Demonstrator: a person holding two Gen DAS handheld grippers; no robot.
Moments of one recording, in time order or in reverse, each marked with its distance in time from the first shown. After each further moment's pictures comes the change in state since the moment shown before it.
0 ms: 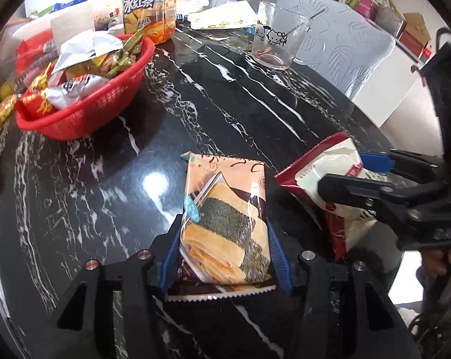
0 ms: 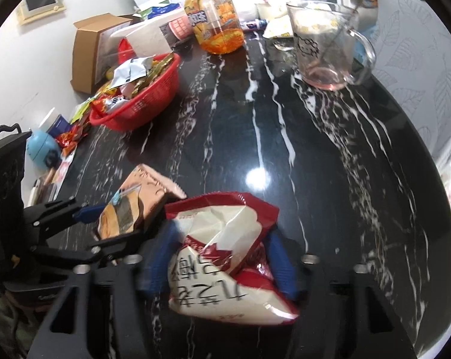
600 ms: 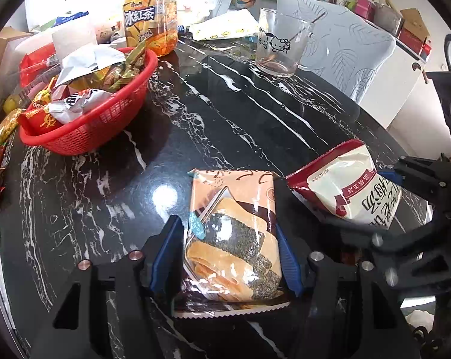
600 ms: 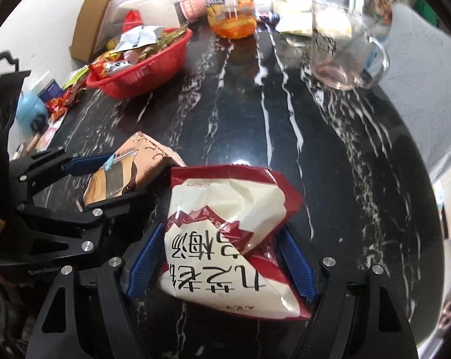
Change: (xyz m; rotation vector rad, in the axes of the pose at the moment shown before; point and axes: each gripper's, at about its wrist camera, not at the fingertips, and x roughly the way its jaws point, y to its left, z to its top) left arm 0.000 0.005 -0.002 0.019 -0.065 0.032; right arm 0.015 0.024 -0.012 -0.159 0.036 -0.116
